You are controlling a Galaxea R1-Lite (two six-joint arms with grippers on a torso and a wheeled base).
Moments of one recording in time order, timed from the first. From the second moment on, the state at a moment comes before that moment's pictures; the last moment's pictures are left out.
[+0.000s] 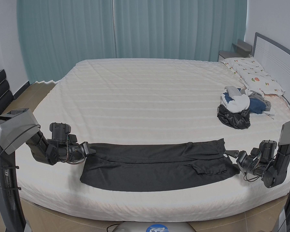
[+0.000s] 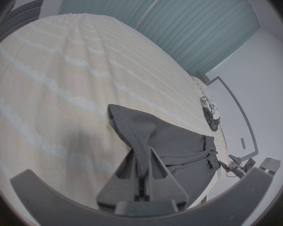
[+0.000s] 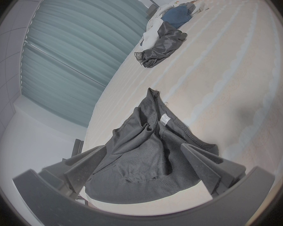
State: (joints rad) left arm -0.04 2.32 -0.97 -0.64 -0.44 -0.45; right arm -0.09 2.29 -0.37 -1.41 0.39 0.76
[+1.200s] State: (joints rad) left arm -0.34 2.20 -1.24 -0.07 -0.16 -0.60; right arm -0.10 2.28 -0.37 -1.41 0.40 0.76
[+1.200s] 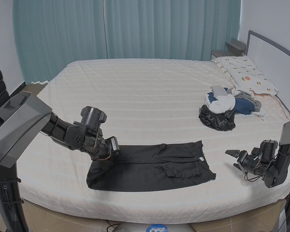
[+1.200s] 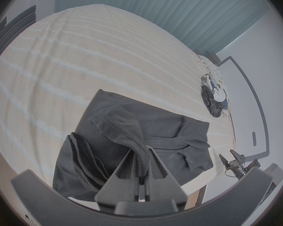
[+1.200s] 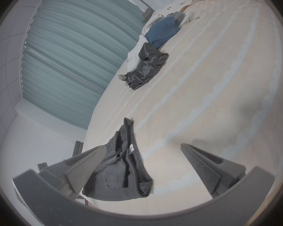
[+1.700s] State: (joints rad) left arm -0.51 2.27 -1.61 0.24 -0.12 -0.79; right arm -0.09 2.27 -0.36 -1.41 0.40 0.76
